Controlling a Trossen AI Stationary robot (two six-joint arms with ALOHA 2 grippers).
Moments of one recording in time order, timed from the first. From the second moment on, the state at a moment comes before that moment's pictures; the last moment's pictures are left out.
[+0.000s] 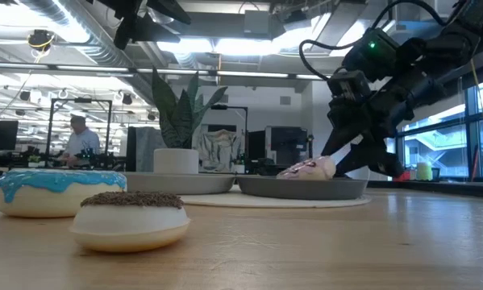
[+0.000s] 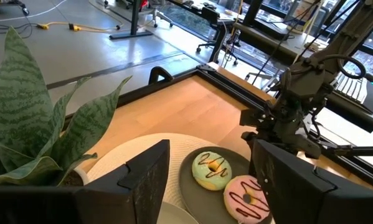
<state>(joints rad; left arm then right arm) -0.09 0.96 0.76 -0.13 -0.61 -0.54 -0.16 1.42 0.45 0.24 -0.28 0.98</state>
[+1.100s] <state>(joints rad) -0.09 0.96 0.76 -0.13 -0.63 -0.54 0.24 1.15 0.96 -1.01 0.03 1.19</state>
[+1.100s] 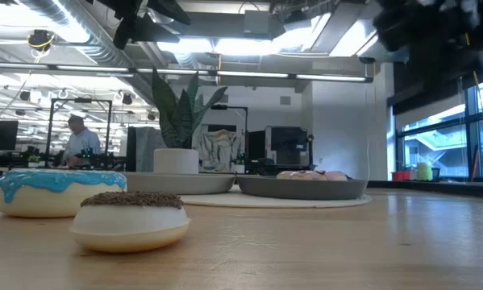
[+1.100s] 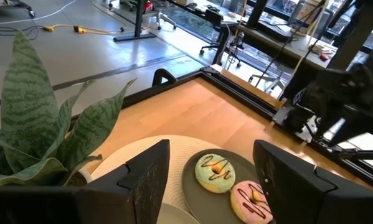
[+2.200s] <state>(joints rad) -0.09 0.96 0.76 -0.13 -0.63 -0.67 0.76 1.47 0.76 -0.81 -0.17 1.77</state>
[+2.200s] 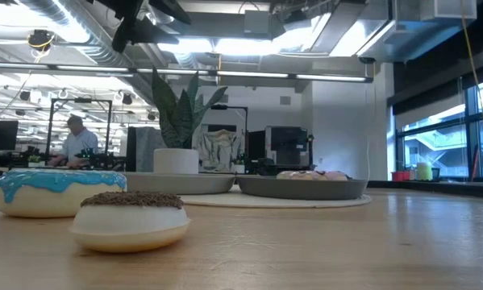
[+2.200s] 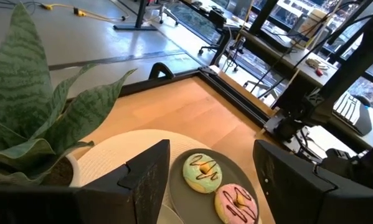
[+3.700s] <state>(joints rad) -0.09 0.98 0.76 -0.13 -0.56 -0.66 0.39 1.41 0.96 -0.95 0.26 1.27</state>
